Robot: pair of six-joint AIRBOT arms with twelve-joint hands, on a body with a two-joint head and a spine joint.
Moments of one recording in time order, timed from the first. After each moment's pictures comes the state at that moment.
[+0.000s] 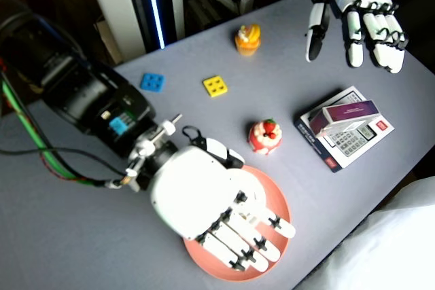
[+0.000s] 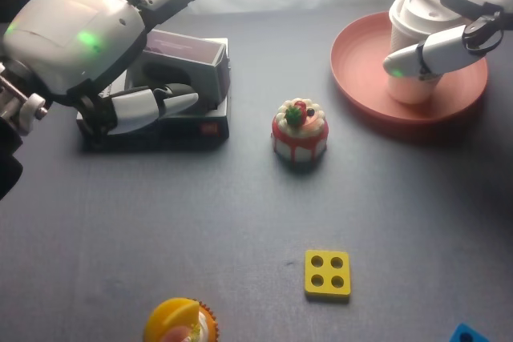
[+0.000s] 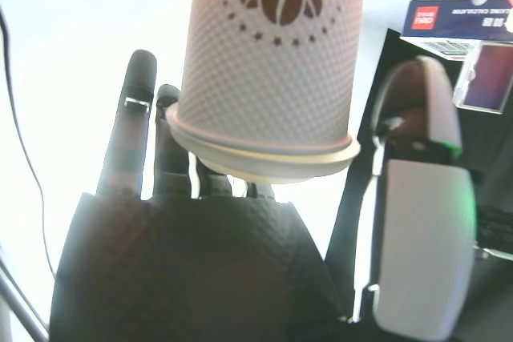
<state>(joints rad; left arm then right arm) 0.77 -0.81 1.06 -0.22 -0.93 1.15 -0.61 -1.22 1.52 0.54 0.35 -1.10</state>
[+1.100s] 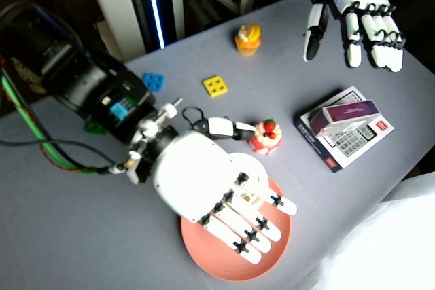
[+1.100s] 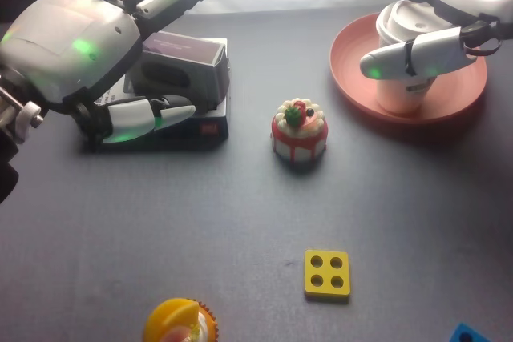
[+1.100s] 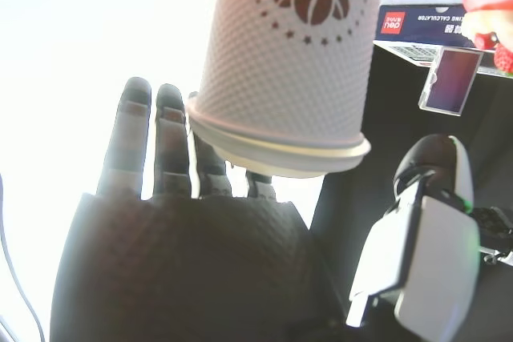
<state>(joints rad) 0.79 -0.81 1.05 -0.23 -0.94 1.15 -0.61 -1.18 1.44 0.54 0.37 -1.18</state>
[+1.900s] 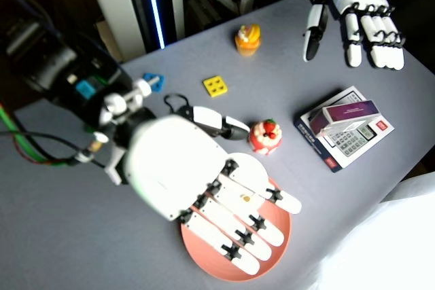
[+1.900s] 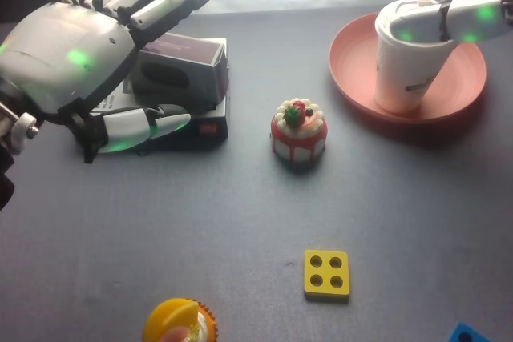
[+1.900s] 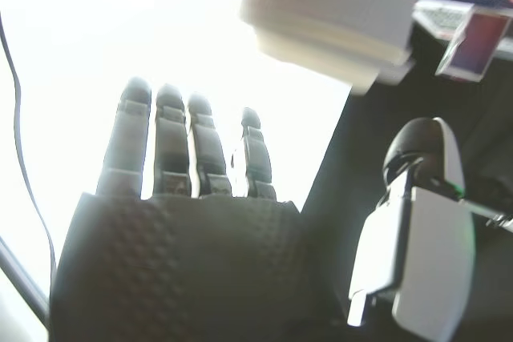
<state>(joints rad) 0.83 -0.81 1.04 -0.26 -0.97 1.15 -0.56 -1.02 1.27 0.45 0.51 -1.19</state>
